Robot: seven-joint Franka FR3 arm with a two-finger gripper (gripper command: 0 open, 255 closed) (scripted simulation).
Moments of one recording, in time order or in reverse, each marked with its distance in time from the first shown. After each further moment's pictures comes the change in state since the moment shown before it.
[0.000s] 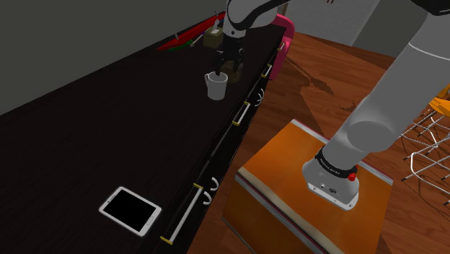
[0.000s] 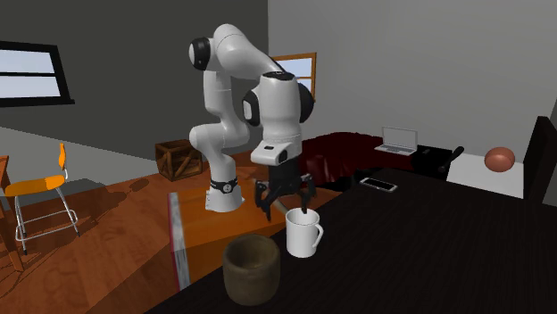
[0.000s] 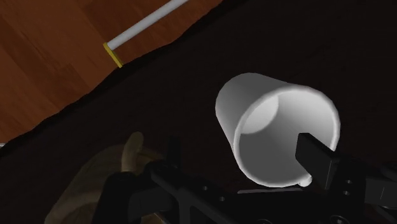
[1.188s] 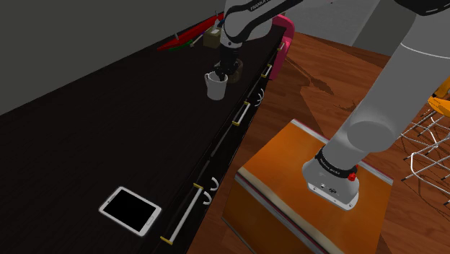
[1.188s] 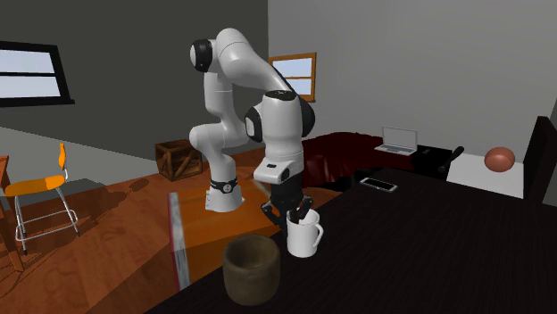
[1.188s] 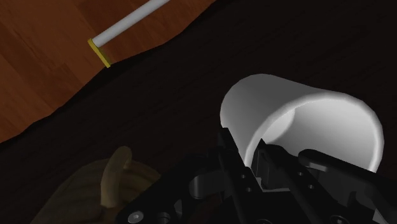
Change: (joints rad) arm 0.004 0.066 0.003 -0.026 0.004 0.094 0.000
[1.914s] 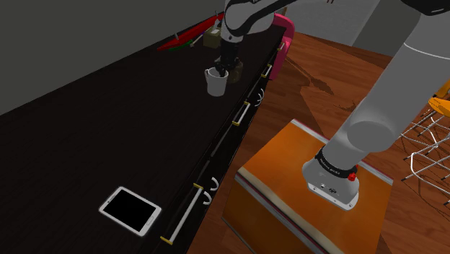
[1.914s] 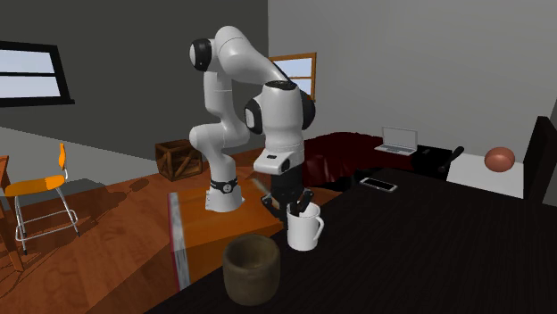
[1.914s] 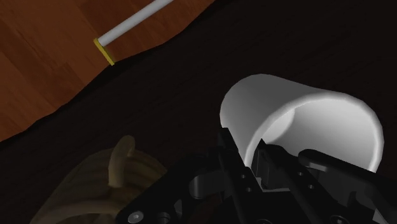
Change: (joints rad) arm 0.000 -0.027 0.000 0.023 -0.002 -0.050 0.004
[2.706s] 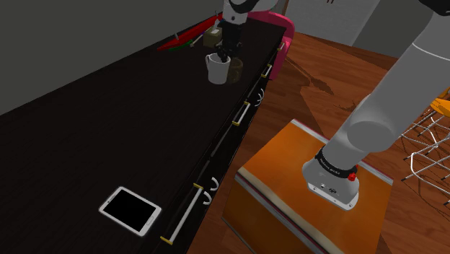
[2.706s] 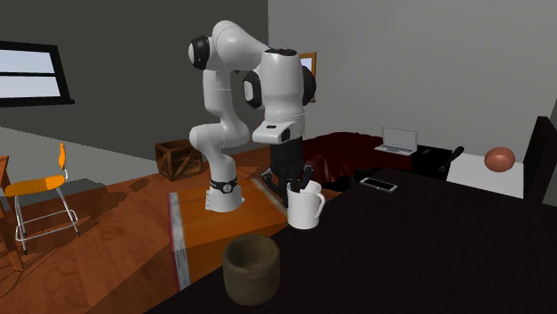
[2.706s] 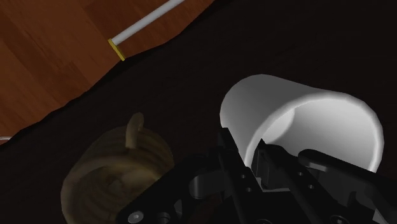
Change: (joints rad) arm -0.002 -0.070 -0.002 0.085 -0.005 -0.154 0.009
